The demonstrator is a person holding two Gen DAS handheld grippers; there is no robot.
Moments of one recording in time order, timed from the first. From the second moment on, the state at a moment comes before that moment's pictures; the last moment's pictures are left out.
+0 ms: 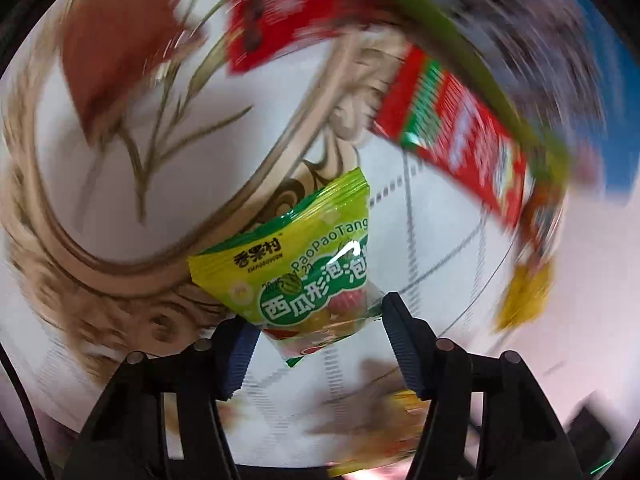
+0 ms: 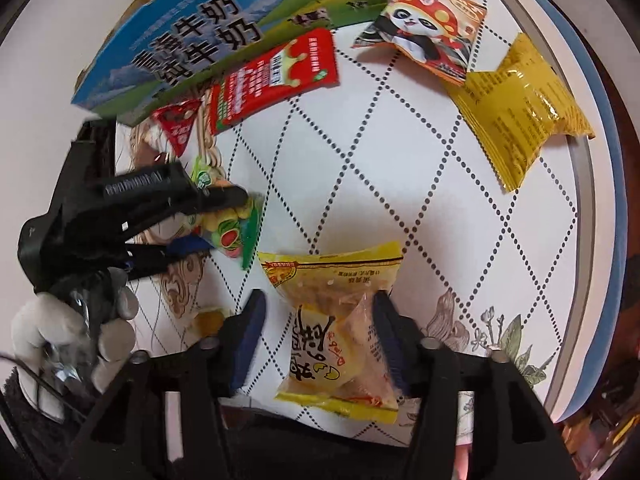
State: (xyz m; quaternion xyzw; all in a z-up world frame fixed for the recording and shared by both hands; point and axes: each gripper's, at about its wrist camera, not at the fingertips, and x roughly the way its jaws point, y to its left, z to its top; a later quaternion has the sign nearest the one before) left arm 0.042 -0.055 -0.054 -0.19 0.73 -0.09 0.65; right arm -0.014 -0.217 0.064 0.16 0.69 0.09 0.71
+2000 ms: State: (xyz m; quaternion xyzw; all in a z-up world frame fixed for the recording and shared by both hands) left arm 0.072 -0.023 0.100 -0.11 0.58 -0.17 0.79; right arm 0.078 -0.247 0.189 0.19 0.58 0.14 0.78
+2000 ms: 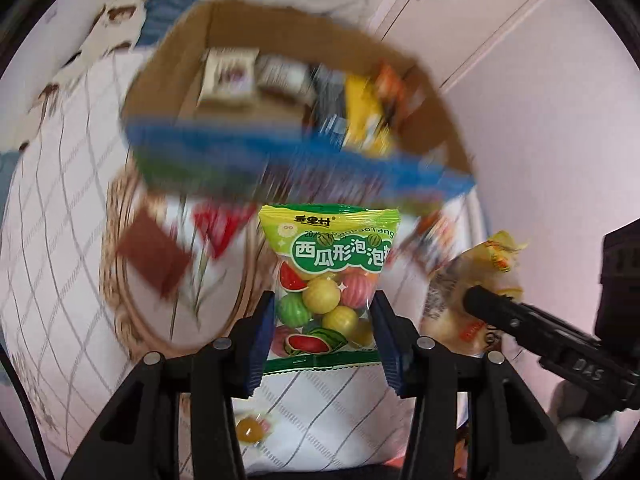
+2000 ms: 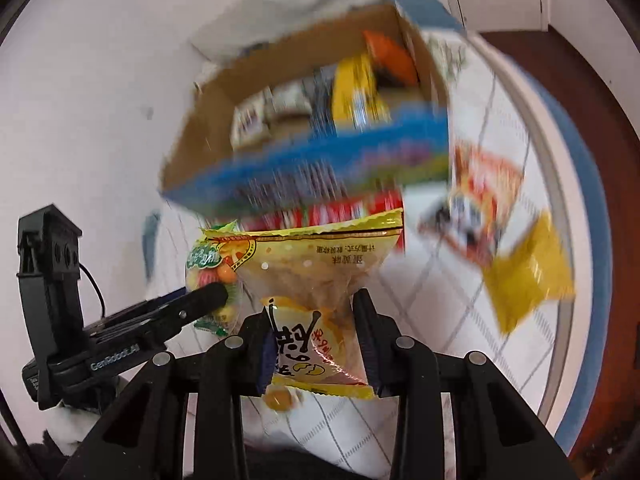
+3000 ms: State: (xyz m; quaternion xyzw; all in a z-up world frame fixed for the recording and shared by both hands) left arm 0.253 -0.093 0.037 -0.10 0.66 -0.14 0.73; right arm 0.264 -0.224 0.126 0.06 0.66 0.08 0.74
